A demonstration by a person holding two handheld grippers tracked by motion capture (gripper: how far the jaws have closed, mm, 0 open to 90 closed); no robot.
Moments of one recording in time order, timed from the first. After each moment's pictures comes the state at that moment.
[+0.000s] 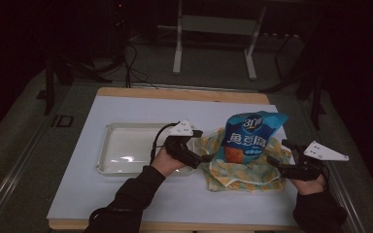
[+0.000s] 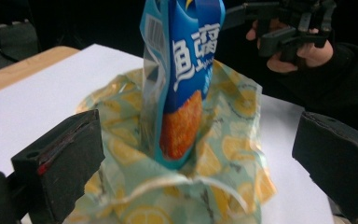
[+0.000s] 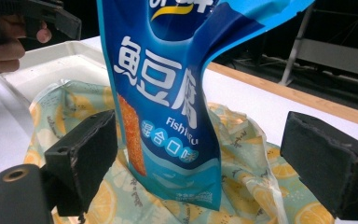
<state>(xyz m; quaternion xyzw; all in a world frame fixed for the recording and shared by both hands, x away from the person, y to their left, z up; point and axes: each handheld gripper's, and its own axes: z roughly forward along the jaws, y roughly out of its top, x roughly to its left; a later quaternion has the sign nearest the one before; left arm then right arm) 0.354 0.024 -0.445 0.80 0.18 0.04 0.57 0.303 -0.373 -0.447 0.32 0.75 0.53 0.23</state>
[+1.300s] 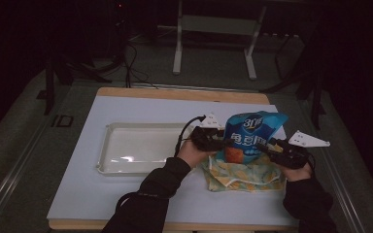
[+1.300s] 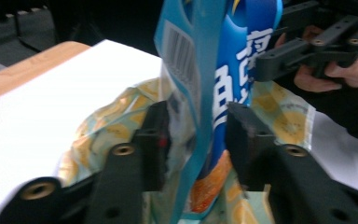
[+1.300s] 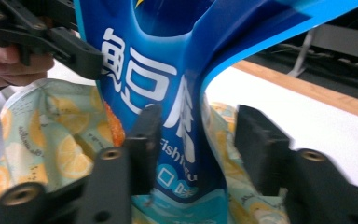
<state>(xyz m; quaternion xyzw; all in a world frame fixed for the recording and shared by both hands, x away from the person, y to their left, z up) 0.385 -0.046 -0.450 0.82 0.21 0.06 0.54 0.338 -0.350 -0.452 0.32 0.77 0.52 0.20</state>
